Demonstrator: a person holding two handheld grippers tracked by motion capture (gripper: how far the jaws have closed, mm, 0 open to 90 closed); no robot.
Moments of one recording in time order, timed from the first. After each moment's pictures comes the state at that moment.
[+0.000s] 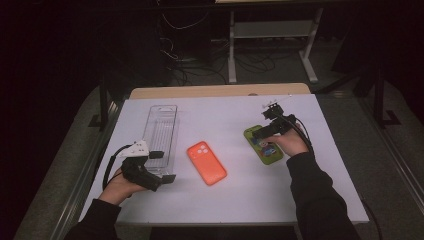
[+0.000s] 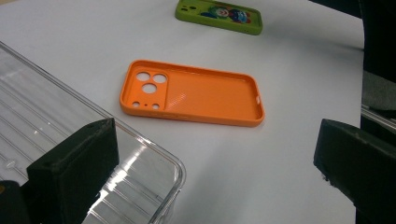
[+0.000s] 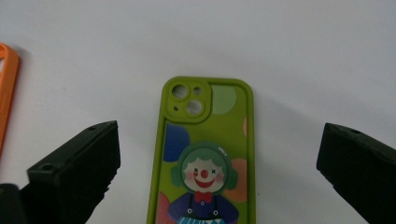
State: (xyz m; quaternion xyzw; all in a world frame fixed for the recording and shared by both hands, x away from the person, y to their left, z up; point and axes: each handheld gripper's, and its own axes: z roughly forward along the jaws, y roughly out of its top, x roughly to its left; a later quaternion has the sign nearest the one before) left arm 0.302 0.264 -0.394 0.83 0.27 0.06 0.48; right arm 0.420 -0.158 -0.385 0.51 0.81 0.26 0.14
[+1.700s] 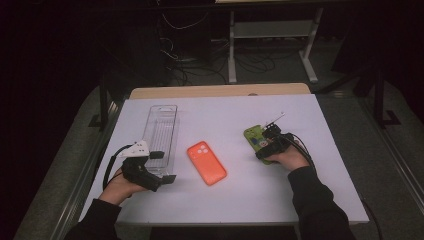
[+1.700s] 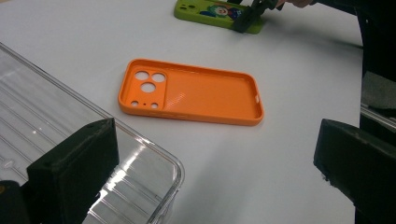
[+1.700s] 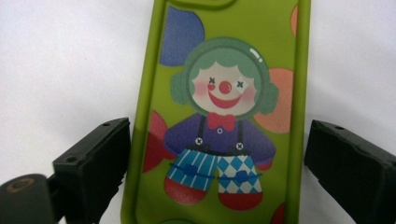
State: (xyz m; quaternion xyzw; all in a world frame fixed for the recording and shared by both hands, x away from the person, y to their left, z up) left arm 0.302 0.263 -0.394 0.83 0.27 0.05 0.48; right arm 0.401 -0.159 -0.437 0.50 0.84 0.18 0.09
